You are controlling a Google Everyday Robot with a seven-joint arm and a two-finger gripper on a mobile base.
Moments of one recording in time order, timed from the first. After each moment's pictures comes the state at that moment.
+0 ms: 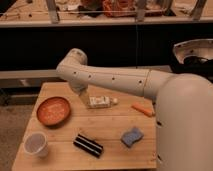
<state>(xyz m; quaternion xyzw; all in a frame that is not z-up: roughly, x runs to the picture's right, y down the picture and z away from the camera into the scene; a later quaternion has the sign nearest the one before) -0.127 0.033 0.765 -0.22 -0.09 -0.28 0.93</state>
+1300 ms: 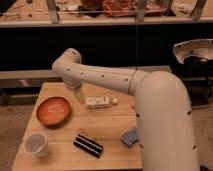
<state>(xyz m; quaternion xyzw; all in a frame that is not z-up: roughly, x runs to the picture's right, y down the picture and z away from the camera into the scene) -0.165 0.032 0.804 -0.24 -0.11 -0.30 0.92</state>
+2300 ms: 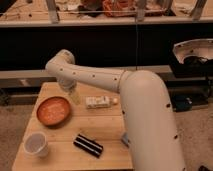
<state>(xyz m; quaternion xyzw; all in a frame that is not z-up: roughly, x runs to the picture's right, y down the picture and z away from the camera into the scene) -0.192 0.038 0.822 -0.26 -0.12 -0.32 0.90</state>
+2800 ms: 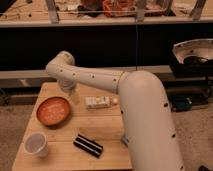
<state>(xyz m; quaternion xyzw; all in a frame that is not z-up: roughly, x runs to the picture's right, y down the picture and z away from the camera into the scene) -0.198 0.045 0.828 -0.26 -0.13 -0.34 0.90</state>
